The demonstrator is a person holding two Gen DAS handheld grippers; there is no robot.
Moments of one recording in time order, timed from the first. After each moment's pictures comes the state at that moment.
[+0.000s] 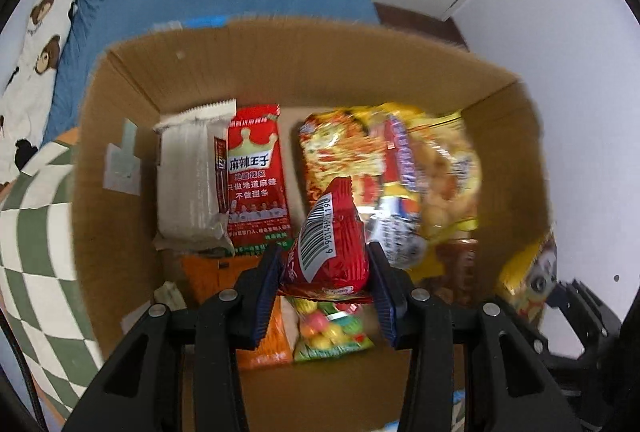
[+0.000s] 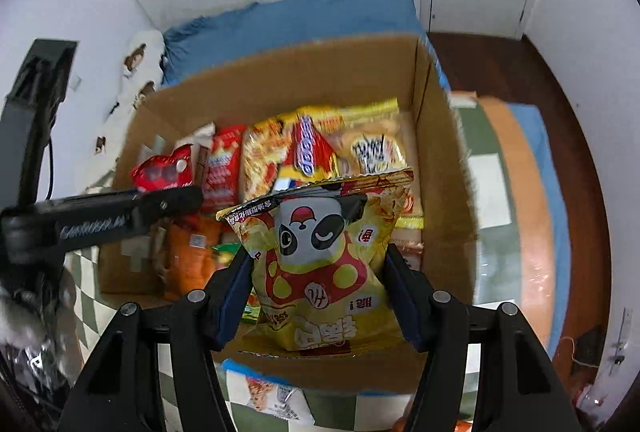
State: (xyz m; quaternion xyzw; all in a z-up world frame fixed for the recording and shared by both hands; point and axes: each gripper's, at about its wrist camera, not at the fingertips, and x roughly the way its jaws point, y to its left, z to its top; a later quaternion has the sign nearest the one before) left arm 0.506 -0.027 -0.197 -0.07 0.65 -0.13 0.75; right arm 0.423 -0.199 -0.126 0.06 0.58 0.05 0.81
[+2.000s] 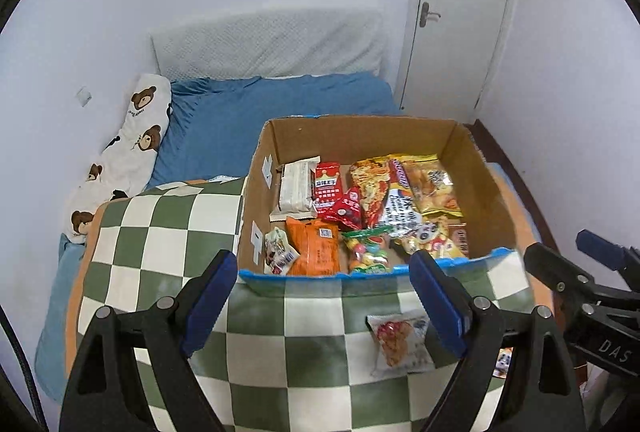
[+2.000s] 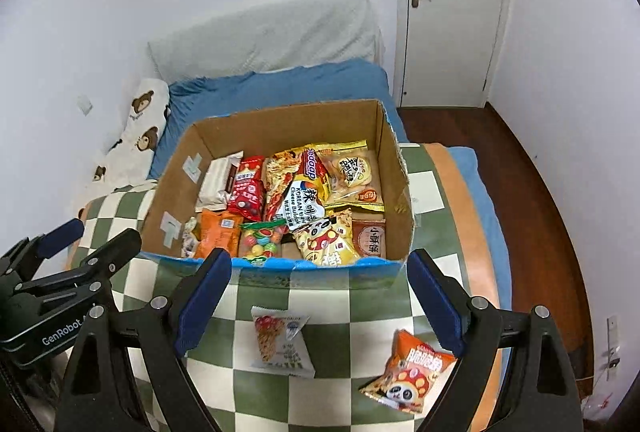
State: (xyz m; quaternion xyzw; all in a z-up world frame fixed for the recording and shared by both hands) left arm 0.279 0.003 -0.068 -0.01 0.41 -0.02 0.91; right arm 0.254 -0.179 -0.024 0.02 0.43 0.01 0.90
